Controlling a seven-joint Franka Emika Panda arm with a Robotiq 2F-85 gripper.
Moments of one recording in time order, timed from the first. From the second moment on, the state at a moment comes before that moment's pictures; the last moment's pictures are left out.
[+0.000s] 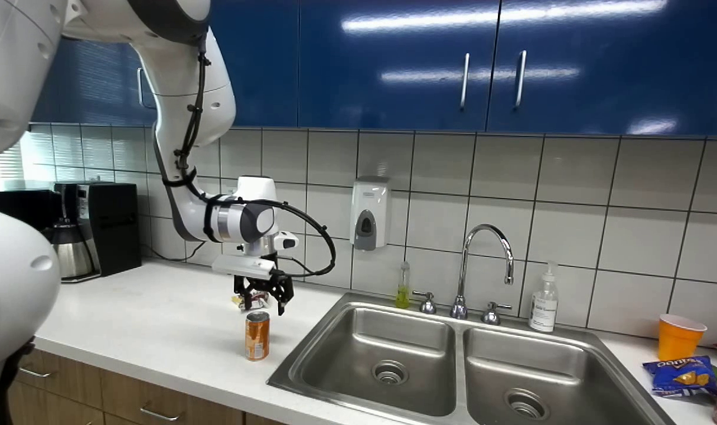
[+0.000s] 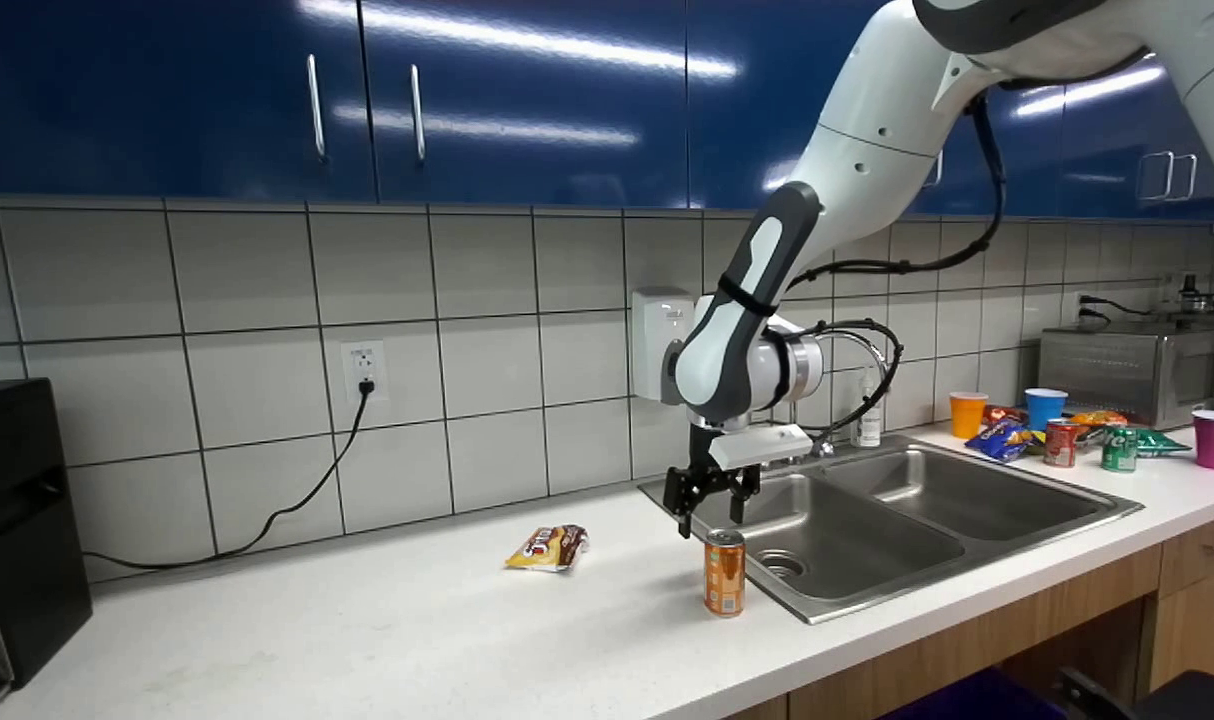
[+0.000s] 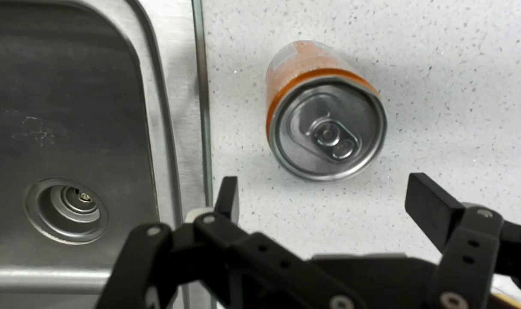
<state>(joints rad) 0.11 0.38 0.00 -2.25 -0.03 2.77 0.03</state>
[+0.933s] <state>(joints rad) 0.13 0.20 0.01 -2.36 -0.04 2.71 0.03</state>
